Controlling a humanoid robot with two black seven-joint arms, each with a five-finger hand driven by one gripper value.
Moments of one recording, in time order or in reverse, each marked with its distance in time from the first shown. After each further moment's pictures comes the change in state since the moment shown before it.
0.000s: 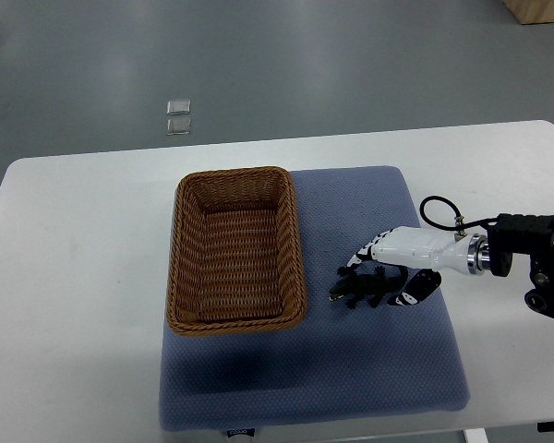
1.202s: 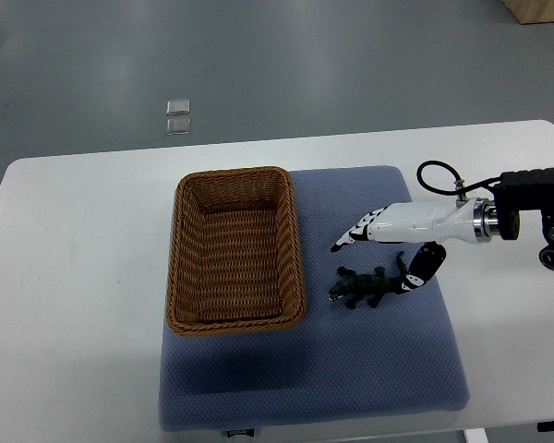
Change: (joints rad) left arm 0.000 0.000 0.000 0.000 0.000 0.000 0.000; right arm 0.130 -0.071 0.000 0.085 0.065 0.156 0.061
